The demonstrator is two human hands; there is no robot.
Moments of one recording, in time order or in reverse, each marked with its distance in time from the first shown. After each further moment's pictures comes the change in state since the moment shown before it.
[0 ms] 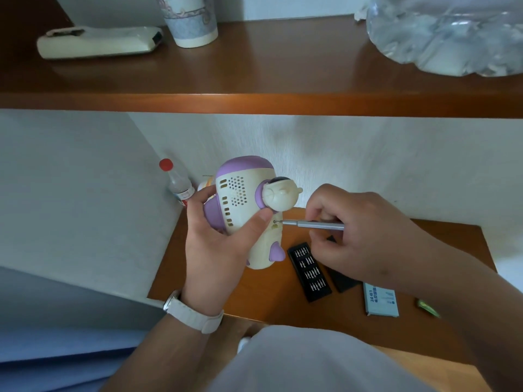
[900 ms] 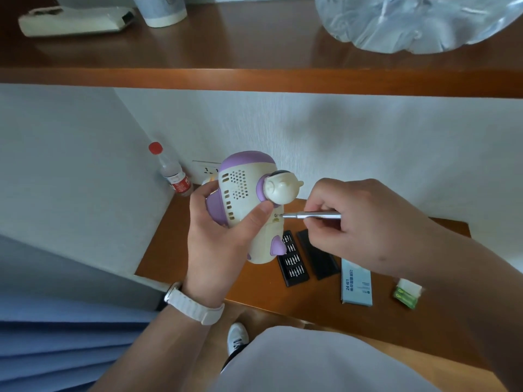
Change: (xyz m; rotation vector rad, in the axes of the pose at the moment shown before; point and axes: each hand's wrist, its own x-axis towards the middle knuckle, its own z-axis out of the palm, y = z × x) left_hand -0.046 0.012 0.048 0.021 0.005 -0.069; right_hand -0.040 0.026 -0.033 -0.026 -0.071 0.035
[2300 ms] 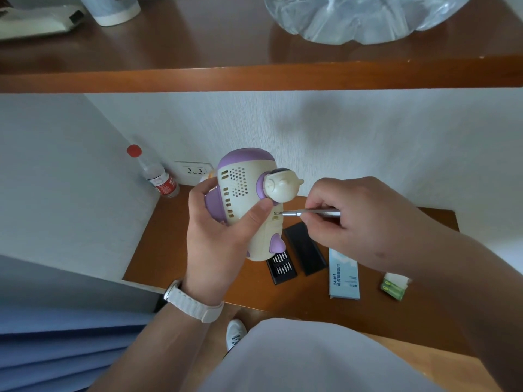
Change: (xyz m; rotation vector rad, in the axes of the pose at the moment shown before) left_hand -0.002 0.003 0.036 0.025 -0.062 0.010; right_hand -0.017 0.035 -0.009 0.047 0.006 0.059
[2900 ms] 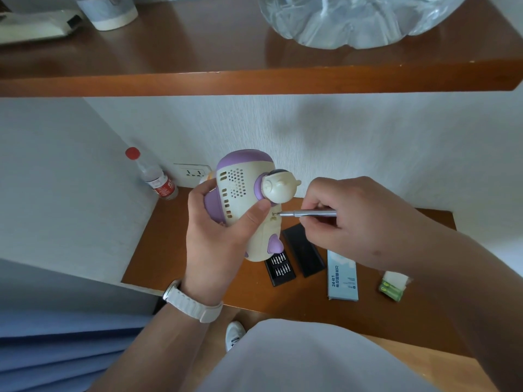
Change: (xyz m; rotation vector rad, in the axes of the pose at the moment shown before) left_hand 0.002 0.000 0.003 -0.011 -0.001 -0.019; right_hand 0.002 0.002 -0.001 -0.009 -0.007 -0.018
